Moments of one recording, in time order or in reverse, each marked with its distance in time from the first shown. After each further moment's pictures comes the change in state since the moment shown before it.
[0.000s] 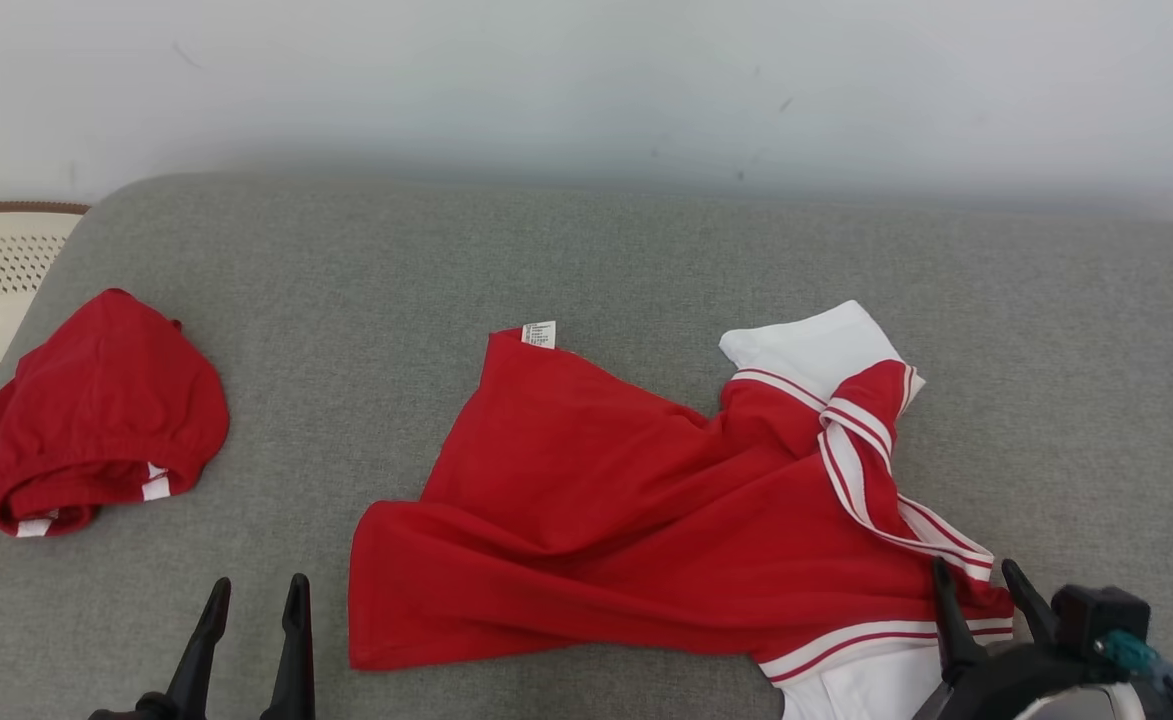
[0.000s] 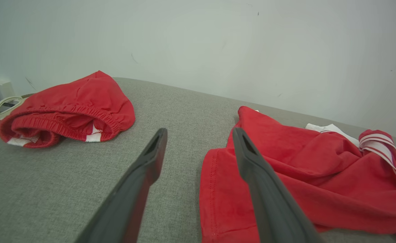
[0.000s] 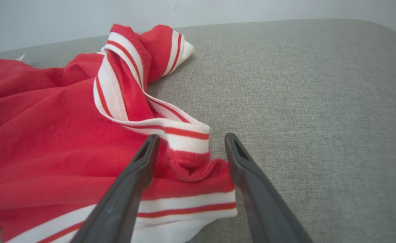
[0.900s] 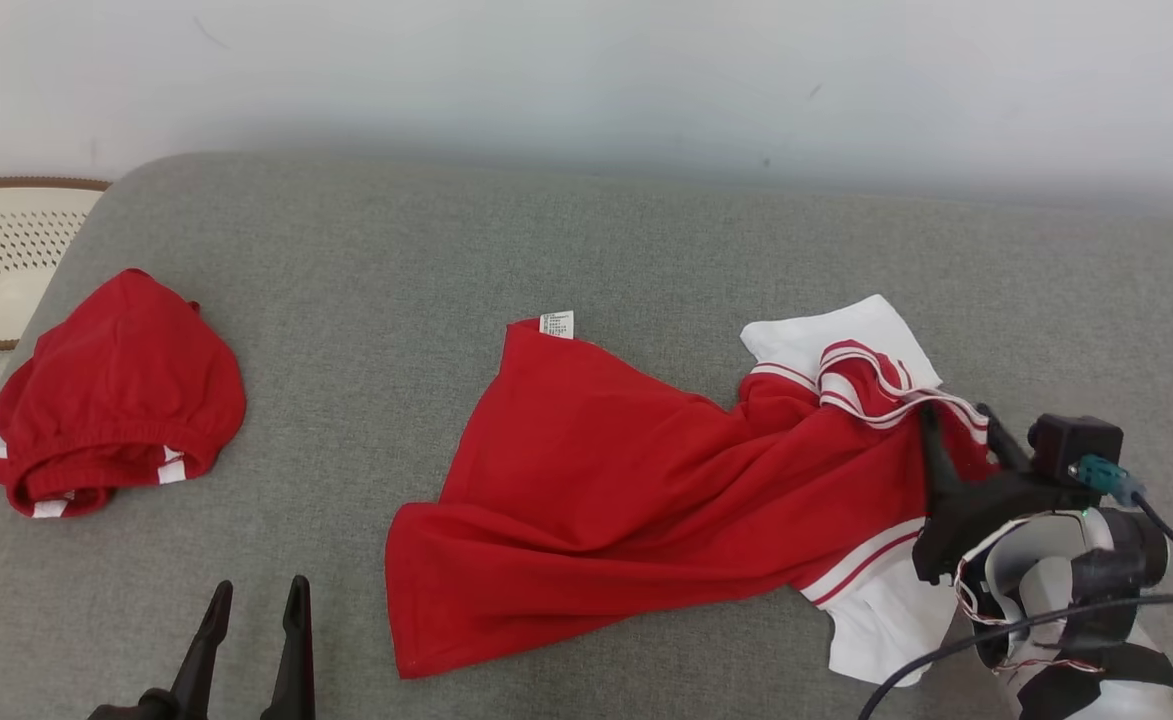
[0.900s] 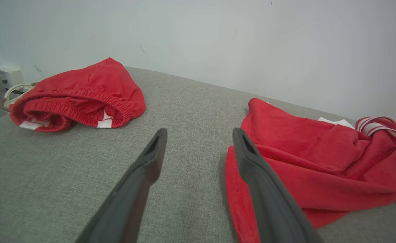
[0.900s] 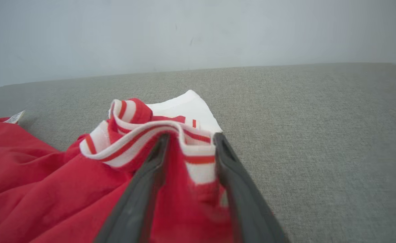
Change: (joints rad) left arm -0.024 0.000 -0.002 0.044 -0.010 -0.002 0.000; right arm -0.477 -0.046 0.061 0.487 0.029 0.000 -0.093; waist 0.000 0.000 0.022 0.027
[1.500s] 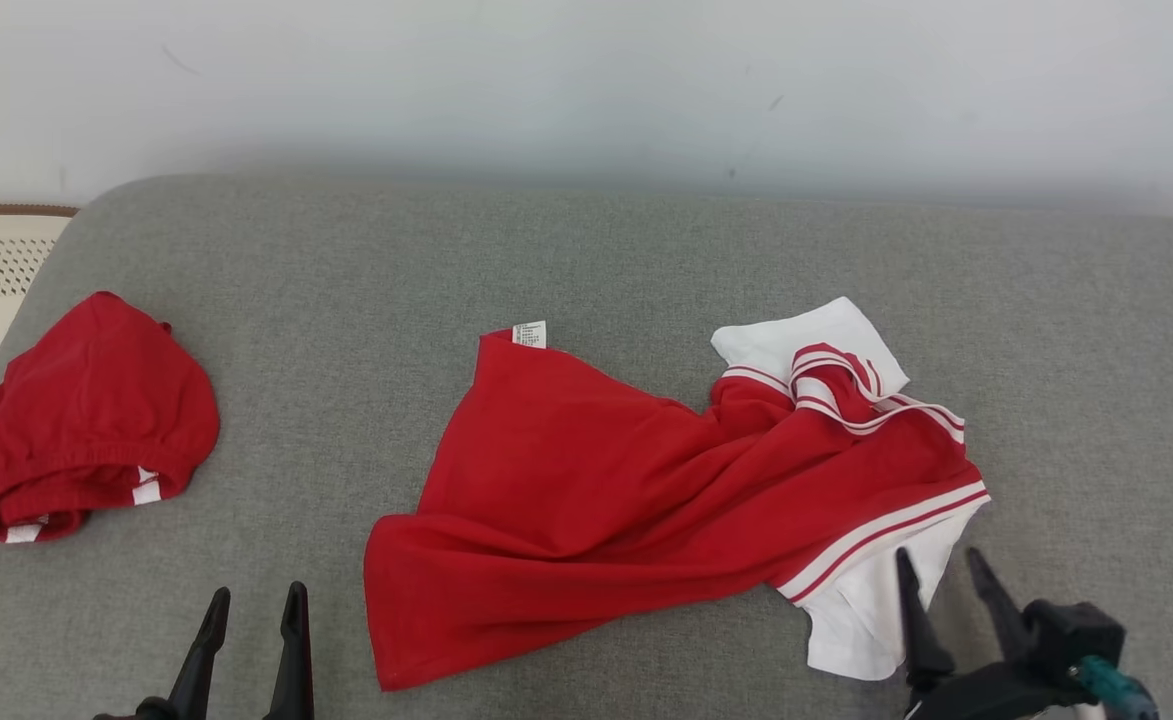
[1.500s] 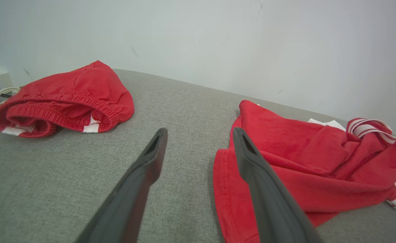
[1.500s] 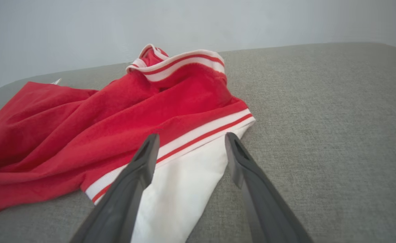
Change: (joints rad) left arm 0.019 0.000 0.002 -0.014 -0.005 0.007 0.000; right arm 0.457 0.044 0.025 -0.461 0.015 0.000 -0.051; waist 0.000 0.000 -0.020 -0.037
